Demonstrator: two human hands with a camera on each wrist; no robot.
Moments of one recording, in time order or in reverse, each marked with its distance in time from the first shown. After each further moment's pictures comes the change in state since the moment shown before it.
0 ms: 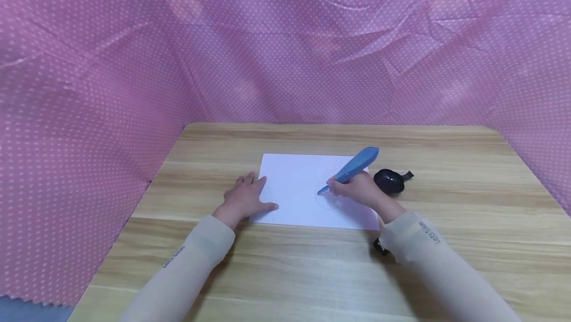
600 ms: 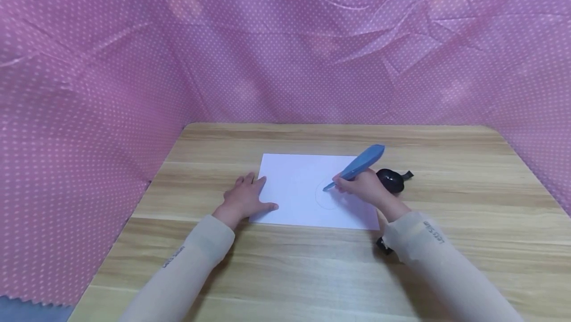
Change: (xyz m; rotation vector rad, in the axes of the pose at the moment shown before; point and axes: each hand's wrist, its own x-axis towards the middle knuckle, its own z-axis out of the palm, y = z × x) left_hand -0.001 0.000 0.000 0.006 0.000 0.001; right_hand -0.002 0.005 -0.009 -0.038 0.037 0.026
